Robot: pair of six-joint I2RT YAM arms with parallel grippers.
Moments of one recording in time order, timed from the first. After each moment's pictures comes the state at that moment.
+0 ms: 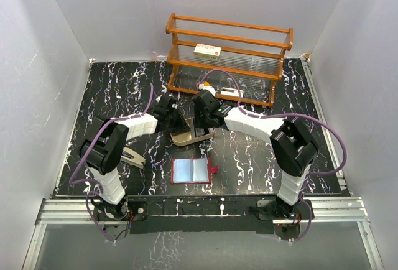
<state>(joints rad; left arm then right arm) -0.51 1.80 0.97 -0.08 0.16 -0.88 0.76 1.81 1.29 -0.36 0.14 0.60</state>
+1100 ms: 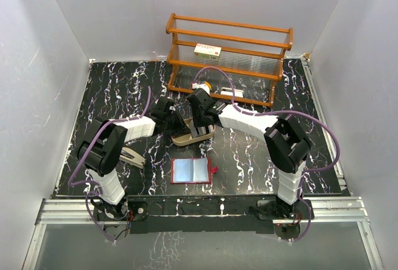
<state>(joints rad) -0.50 1.77 0.90 -0.03 0.22 -0.90 0.76 1.87 1.38 -0.42 0.19 0.50</state>
